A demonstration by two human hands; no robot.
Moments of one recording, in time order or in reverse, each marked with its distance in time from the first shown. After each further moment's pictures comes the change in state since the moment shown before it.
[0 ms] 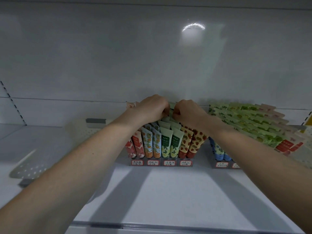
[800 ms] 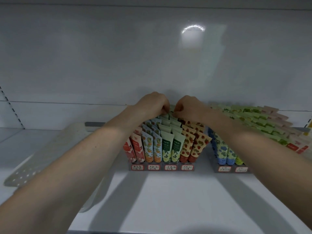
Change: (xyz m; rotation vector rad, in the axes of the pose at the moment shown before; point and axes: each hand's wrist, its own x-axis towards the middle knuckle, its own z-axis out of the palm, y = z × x) left_hand 0.015 -0.012 -0.006 -0.017 0.010 0.010; right_hand 0.020 0.011 -0.010 0.152 -0.025 -0.030
